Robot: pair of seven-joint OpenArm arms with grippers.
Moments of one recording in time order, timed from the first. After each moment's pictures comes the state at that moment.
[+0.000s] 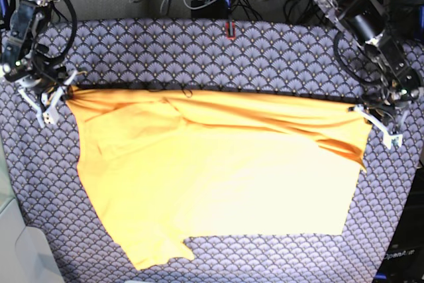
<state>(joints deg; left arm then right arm) -12.1 -7.5 -44.7 73.1 7.5 -35.1 44.9 -6.1 14.5 28.0 88.8 10.1 40.2 -53.4</state>
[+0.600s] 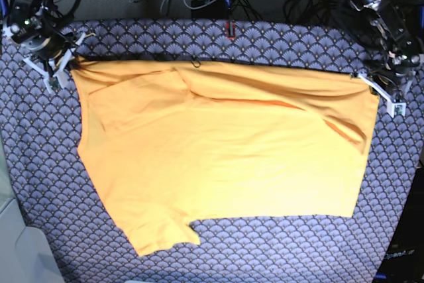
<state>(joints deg) 0.1 -7.8 -44.7 79.6 5.4 -35.2 41.6 -21.1 11.4 28.1 100.9 9.2 40.1 -47.6</state>
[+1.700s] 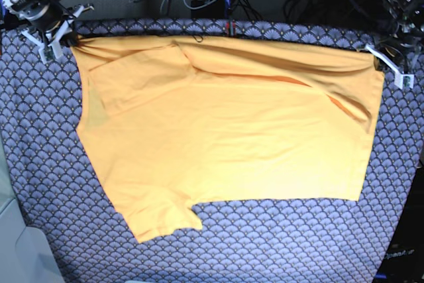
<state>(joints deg) 10.0 -8.9 -49.7 81.2 -0.4 -41.1 39.7 -31.9 11.4 30.5 101.0 9.5 40.1 -35.0</state>
